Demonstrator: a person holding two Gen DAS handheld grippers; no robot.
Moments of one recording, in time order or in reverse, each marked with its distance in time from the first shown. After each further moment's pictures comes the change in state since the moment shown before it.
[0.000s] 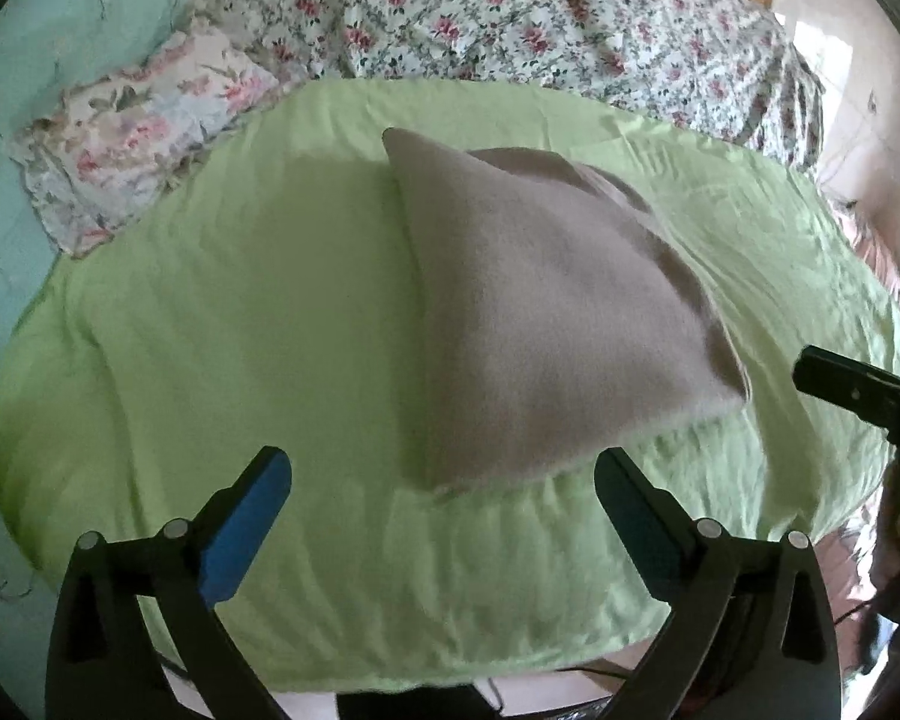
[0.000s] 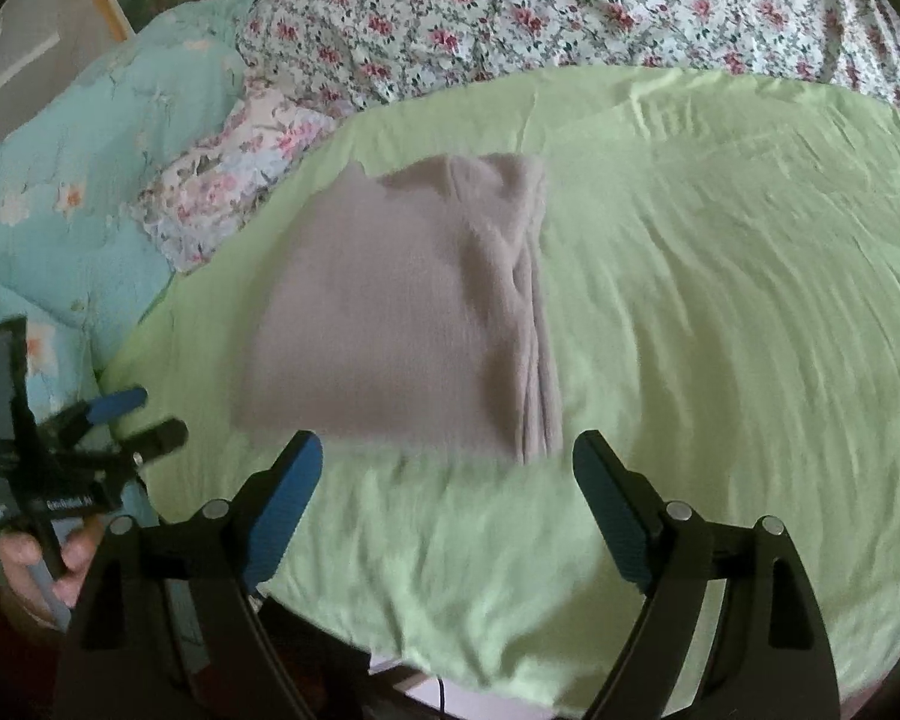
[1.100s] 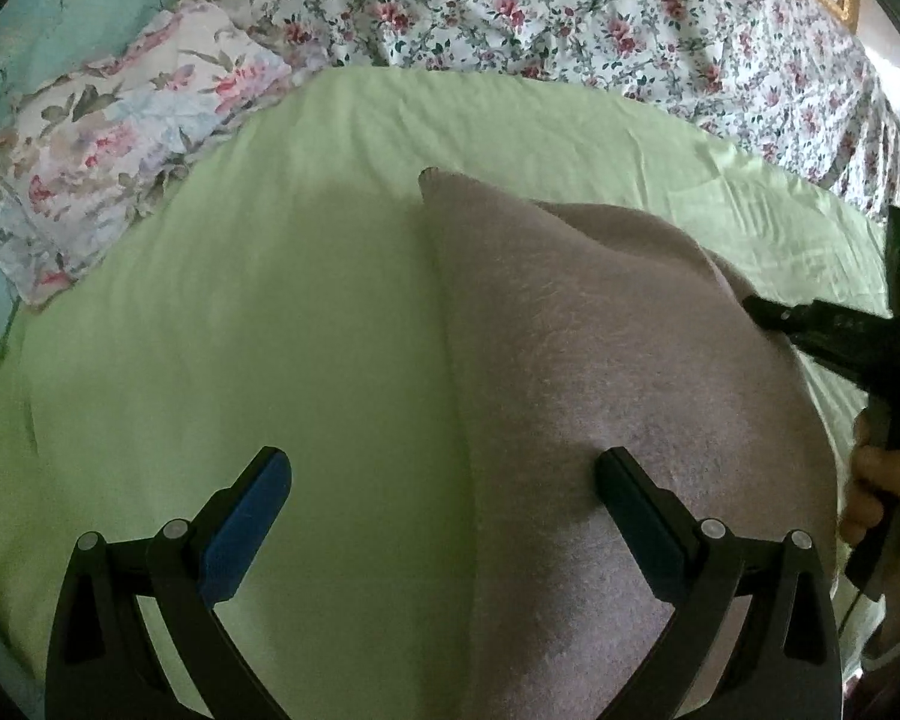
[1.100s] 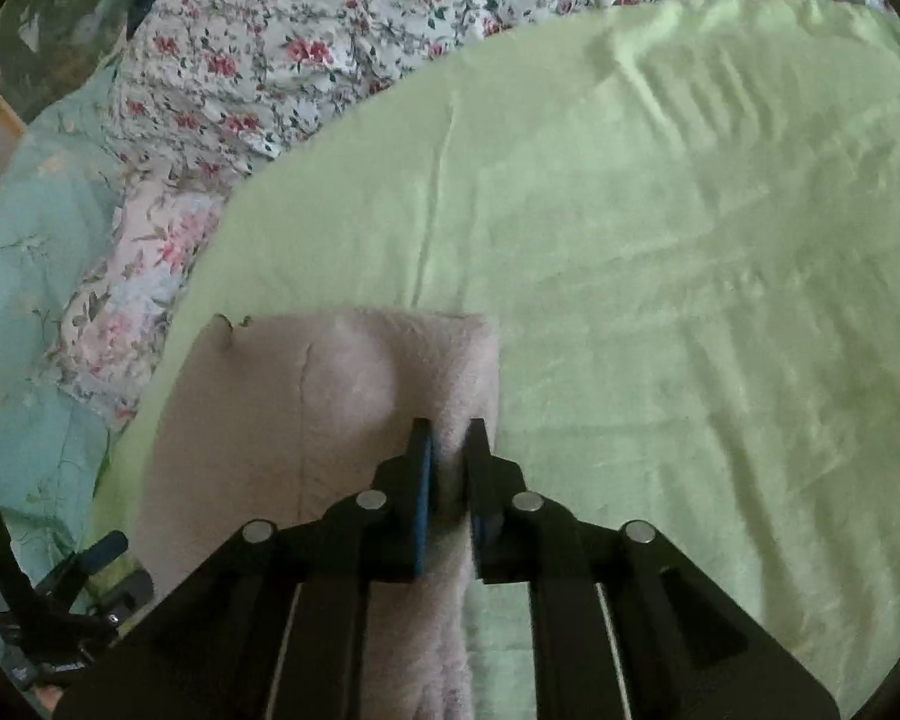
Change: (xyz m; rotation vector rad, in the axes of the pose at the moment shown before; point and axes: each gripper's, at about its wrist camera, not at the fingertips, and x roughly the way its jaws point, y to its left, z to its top) left arm 0.102 0.018 0.100 -0.073 0.028 0.091; right arm 0.151 -0.082 0.138 0.234 -0.003 0.010
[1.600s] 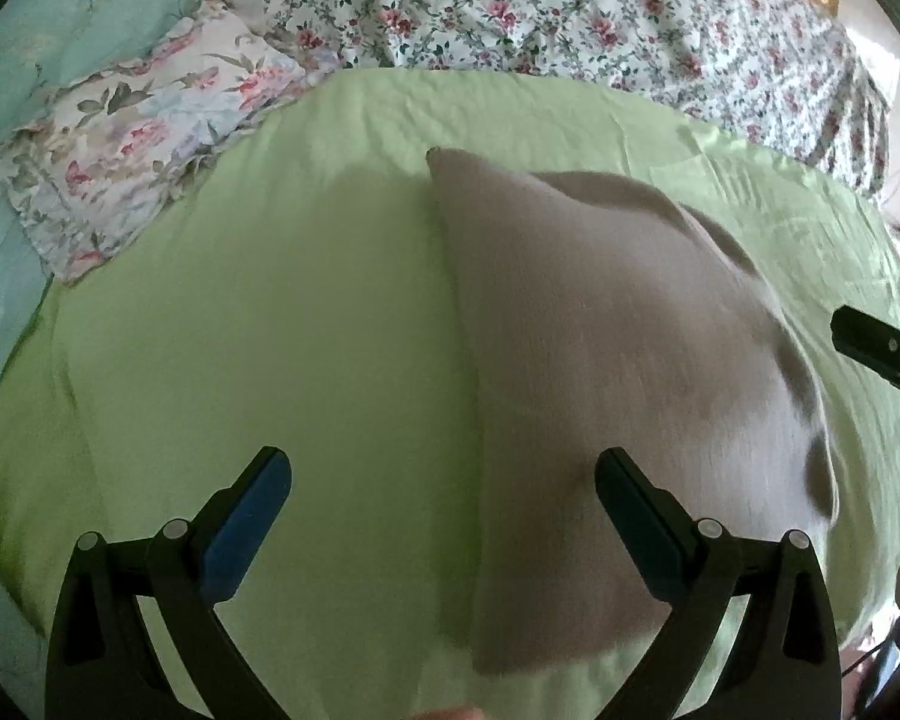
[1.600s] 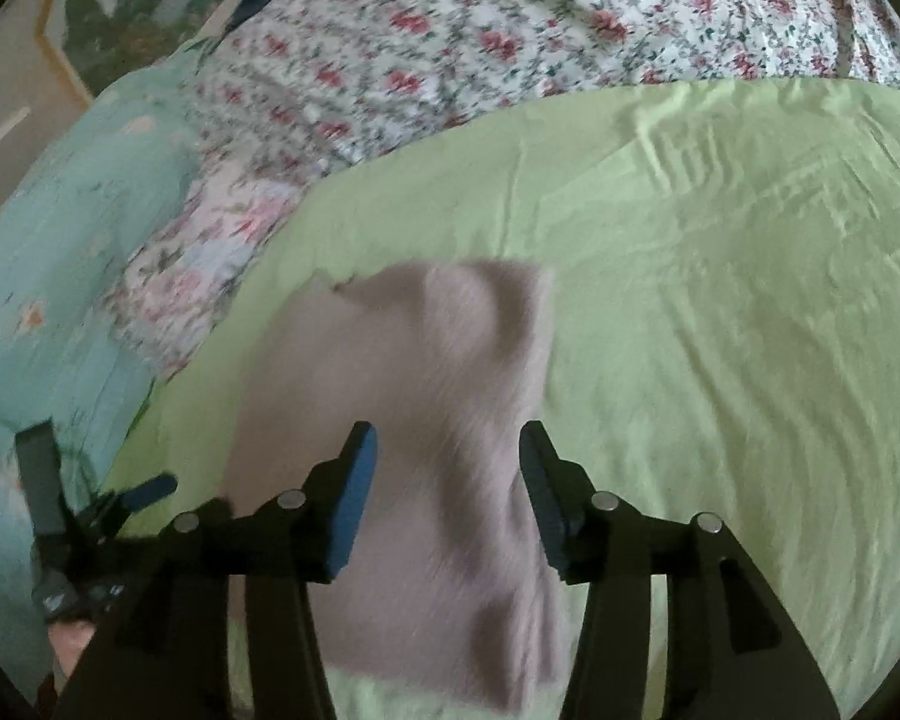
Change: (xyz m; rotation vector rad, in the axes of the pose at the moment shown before) left arm -0.037 0.005 -0.045 0.033 -0.006 0.015; right arm -0.097 0.052 -0.075 -0.137 -0.039 0.027
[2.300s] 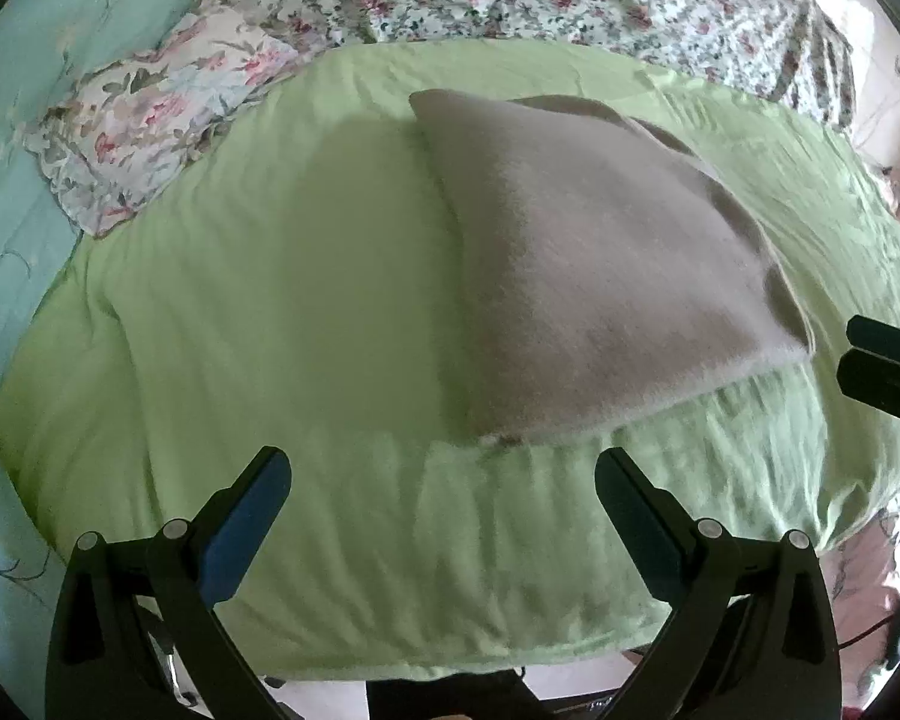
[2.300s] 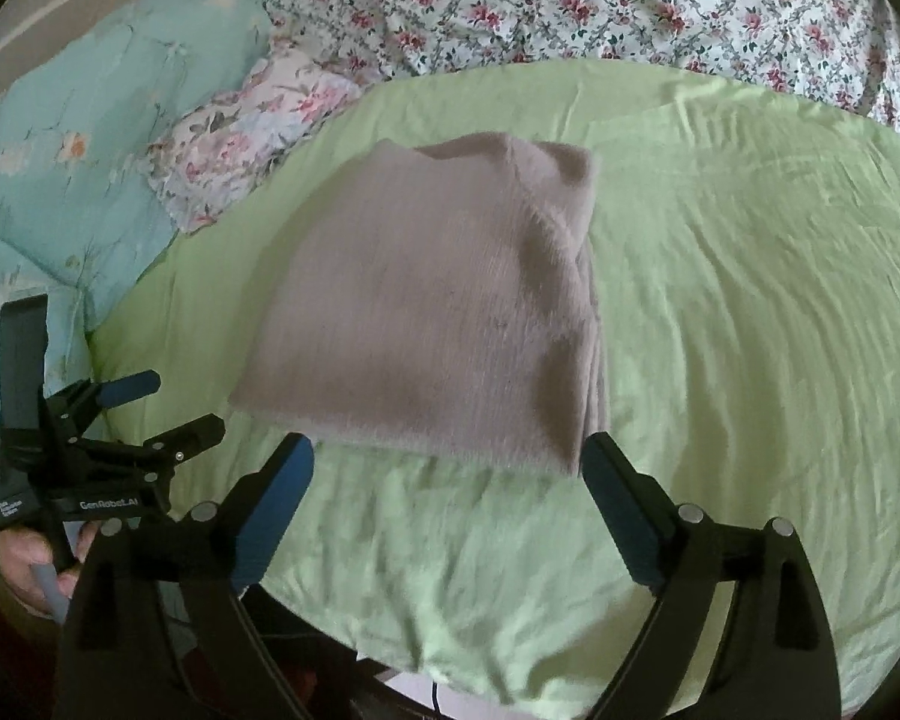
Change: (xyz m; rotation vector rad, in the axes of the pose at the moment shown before) left arm -0.045 -0.004 -0.079 0.090 0.035 0.009; right arm -0.043 0.041 -0.094 -0.187 0.107 -0.062
